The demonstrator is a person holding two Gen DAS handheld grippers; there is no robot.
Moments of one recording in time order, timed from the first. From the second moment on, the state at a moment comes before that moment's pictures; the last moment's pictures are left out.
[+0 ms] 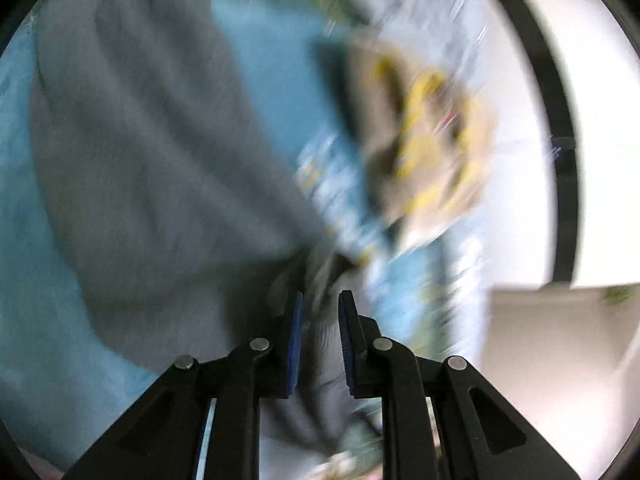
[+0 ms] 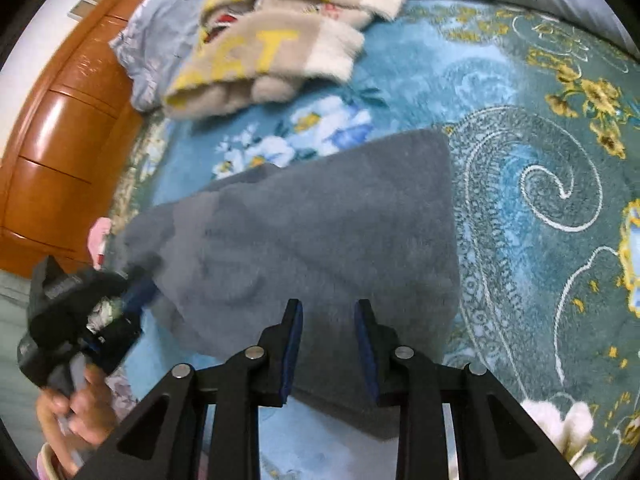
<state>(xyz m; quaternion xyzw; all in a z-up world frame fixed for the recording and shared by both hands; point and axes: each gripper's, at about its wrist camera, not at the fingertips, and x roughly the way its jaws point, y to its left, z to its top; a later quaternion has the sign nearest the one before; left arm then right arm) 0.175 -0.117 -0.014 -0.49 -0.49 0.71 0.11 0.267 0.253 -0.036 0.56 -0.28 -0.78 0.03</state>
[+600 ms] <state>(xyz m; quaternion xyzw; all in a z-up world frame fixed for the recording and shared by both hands) 0.092 -0.337 -0.104 -0.45 -0.53 0.72 0.01 0.245 0.211 -0.048 0.61 -0.28 -0.74 0.00</state>
